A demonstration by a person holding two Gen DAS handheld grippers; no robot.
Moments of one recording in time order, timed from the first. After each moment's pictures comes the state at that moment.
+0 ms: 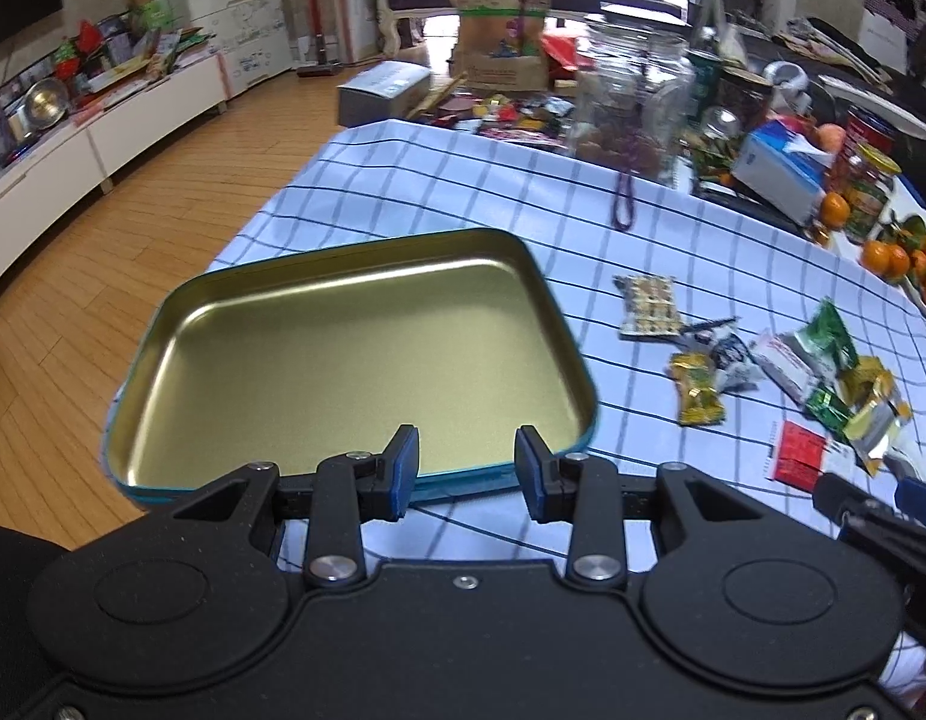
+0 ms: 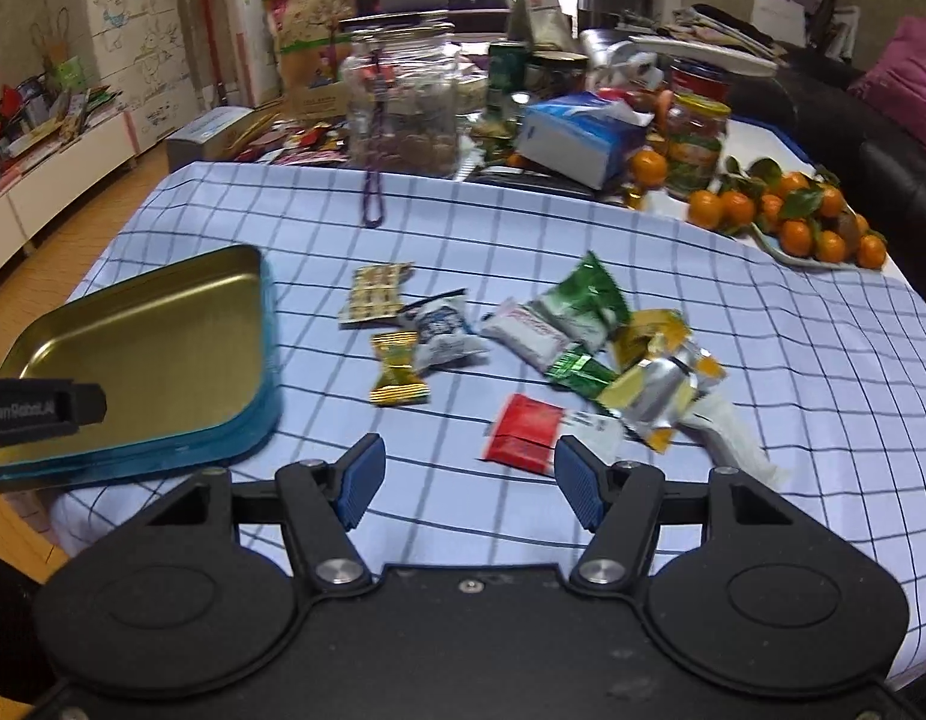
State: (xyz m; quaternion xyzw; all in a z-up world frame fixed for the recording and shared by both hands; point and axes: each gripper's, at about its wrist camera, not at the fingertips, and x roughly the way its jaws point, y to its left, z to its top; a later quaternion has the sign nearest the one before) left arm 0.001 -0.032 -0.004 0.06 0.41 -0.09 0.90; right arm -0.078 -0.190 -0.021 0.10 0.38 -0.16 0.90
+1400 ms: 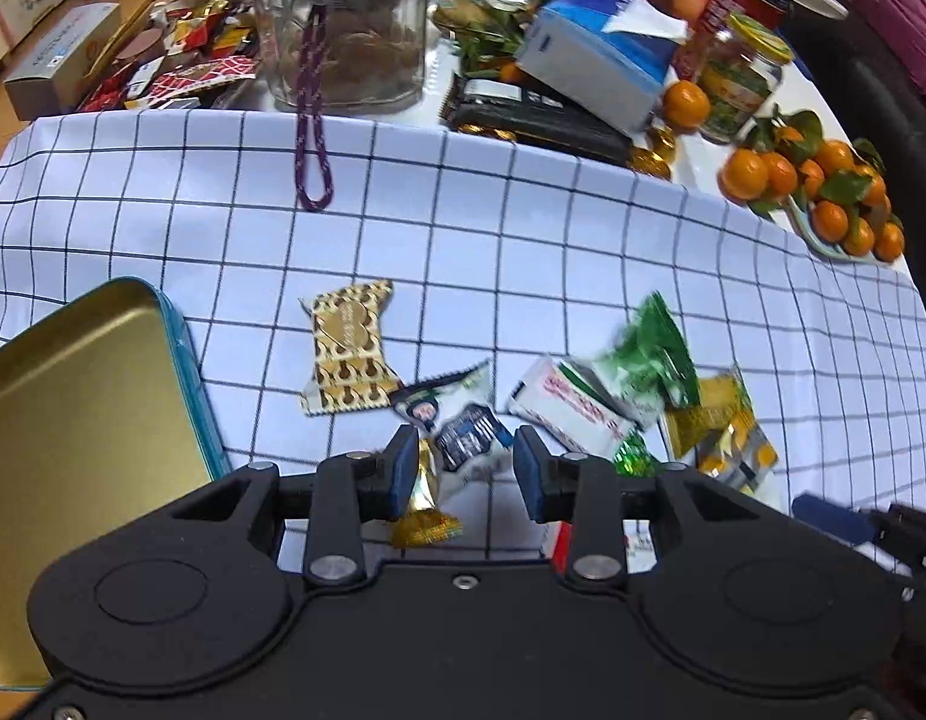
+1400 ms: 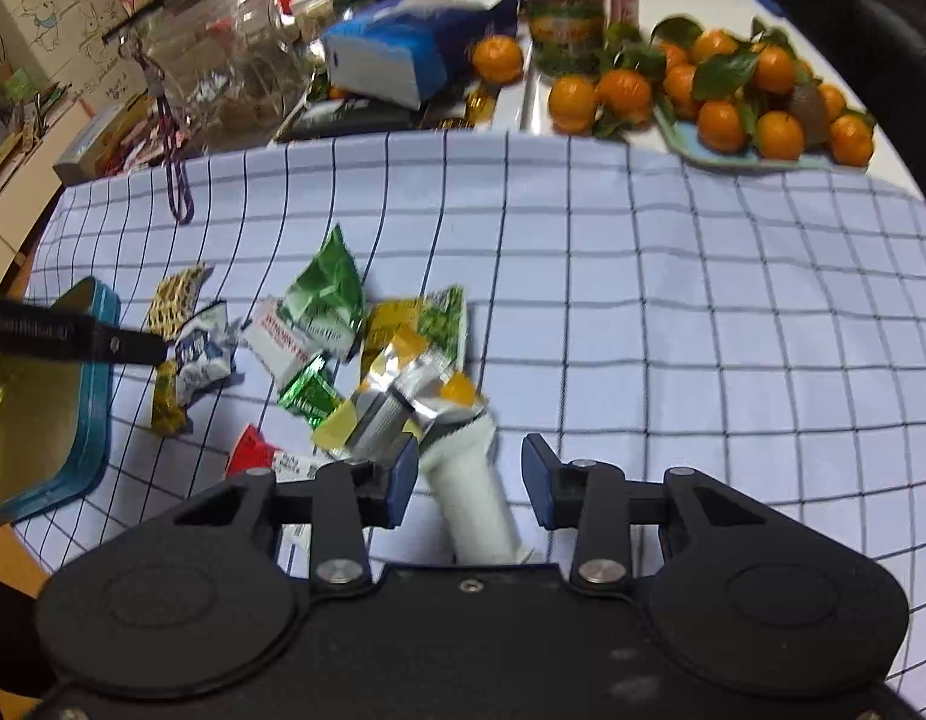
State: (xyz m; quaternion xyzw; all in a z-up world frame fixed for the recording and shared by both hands) left arm 0.119 -0.185 -0.021 0.08 0.56 -0.23 0.79; right arm -0.039 -0.371 -0.053 0.18 0.50 -0.11 0.84
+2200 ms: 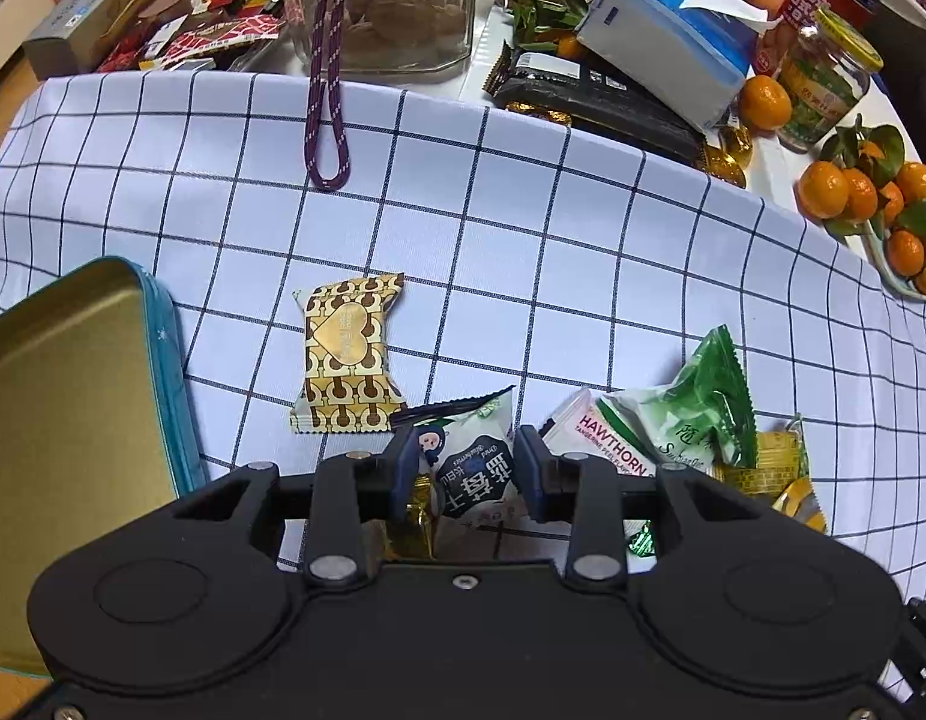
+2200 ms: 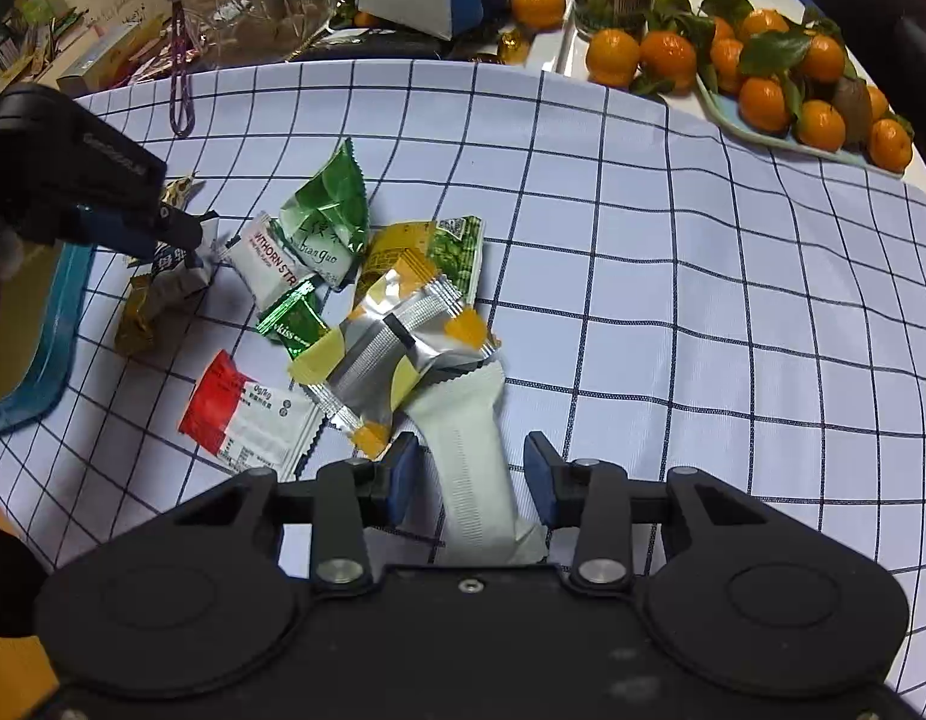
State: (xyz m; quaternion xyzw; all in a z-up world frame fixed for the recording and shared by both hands) left arm 0.138 -0.207 -0.051 0.08 0.58 -0.17 0.79; right arm -0.039 -0.353 -0.077 0.12 0.53 -0.10 0.84
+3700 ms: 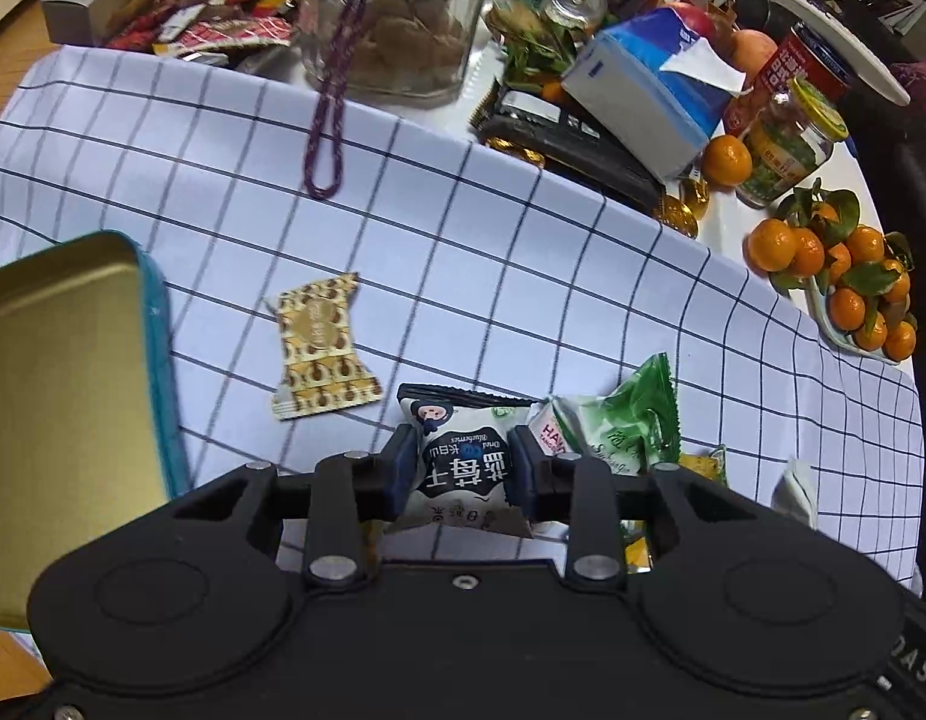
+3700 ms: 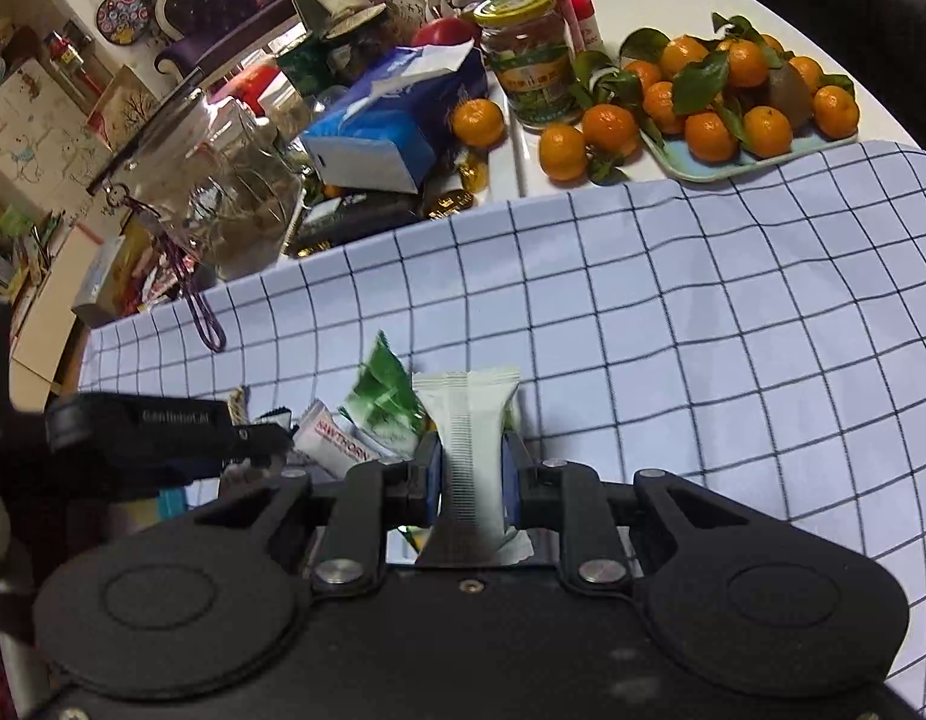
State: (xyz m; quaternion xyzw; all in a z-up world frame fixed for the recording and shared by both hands) left arm 0.130 -0.193 -0.024 0.01 0.58 -0.18 0.79; right arm -0.015 -0.377 -0.020 0.29 0.43 -0.15 0.84
